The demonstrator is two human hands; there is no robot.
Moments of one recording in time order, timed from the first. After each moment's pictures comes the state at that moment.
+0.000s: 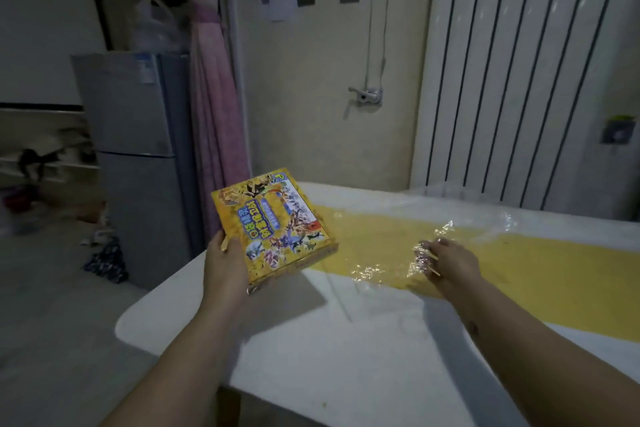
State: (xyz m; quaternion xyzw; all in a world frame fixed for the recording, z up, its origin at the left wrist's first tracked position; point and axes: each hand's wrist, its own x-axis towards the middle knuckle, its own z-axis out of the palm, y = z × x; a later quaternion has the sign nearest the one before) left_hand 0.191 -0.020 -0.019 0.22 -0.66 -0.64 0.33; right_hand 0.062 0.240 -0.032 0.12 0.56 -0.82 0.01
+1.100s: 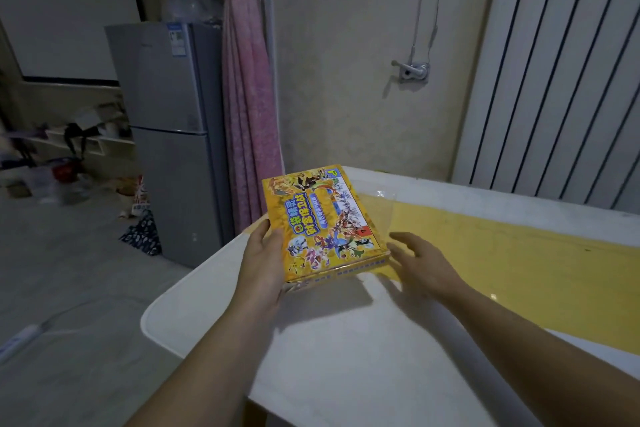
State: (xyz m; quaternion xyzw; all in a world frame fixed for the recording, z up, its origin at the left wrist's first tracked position) left_hand 0.169 -0.037 -0.031 0.20 -0.53 -0.78 0.27; right_hand 0.038 0.145 -0.064 -0.21 0.87 -0.44 0.02
